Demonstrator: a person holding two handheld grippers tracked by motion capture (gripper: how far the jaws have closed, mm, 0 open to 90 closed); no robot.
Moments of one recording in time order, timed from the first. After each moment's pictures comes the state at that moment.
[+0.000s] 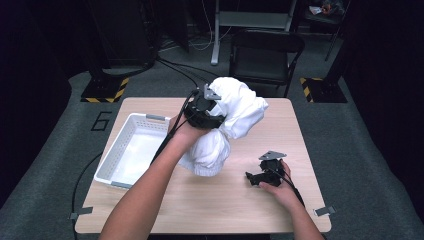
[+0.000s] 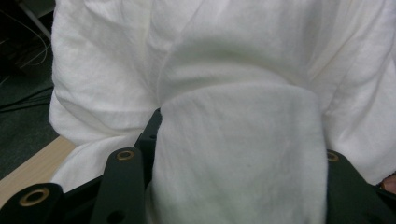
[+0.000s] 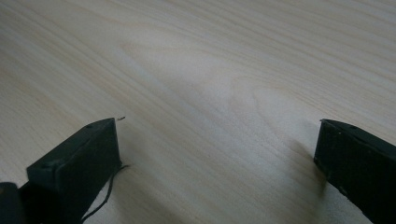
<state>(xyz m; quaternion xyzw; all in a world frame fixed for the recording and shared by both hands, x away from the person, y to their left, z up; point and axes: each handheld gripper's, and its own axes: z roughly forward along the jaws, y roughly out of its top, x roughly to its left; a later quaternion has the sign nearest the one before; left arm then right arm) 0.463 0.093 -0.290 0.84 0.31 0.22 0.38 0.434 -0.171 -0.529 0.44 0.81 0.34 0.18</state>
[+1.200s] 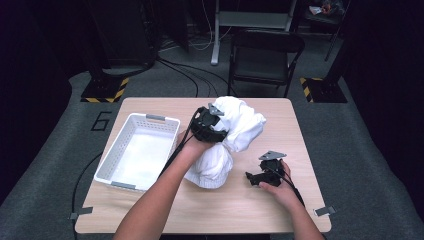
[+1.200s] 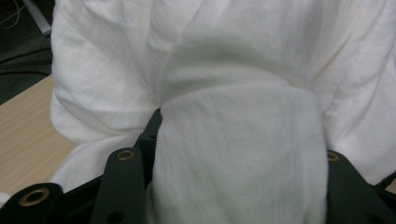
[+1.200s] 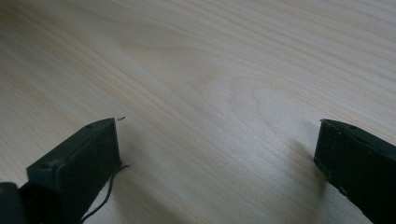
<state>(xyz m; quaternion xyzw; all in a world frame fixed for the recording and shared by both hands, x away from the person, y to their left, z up) 0.470 0.081 -0.354 0.85 0.35 0.18 0.36 0.435 -0.172 -0.529 0.43 0.81 0.34 0.18</state>
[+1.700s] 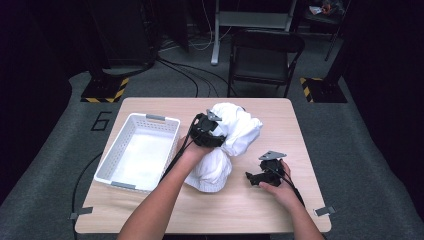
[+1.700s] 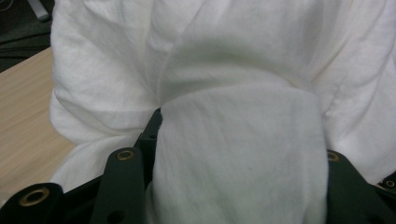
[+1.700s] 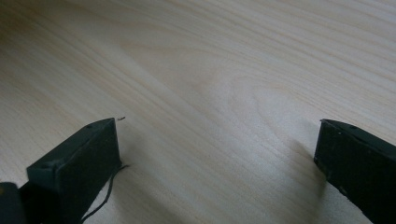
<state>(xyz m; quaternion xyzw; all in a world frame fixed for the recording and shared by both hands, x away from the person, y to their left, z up) 0.472 0.085 -0.380 0.84 0.37 0.17 0.36 0.435 -0.172 -0.529 0.43 0.81 0.34 0.18</state>
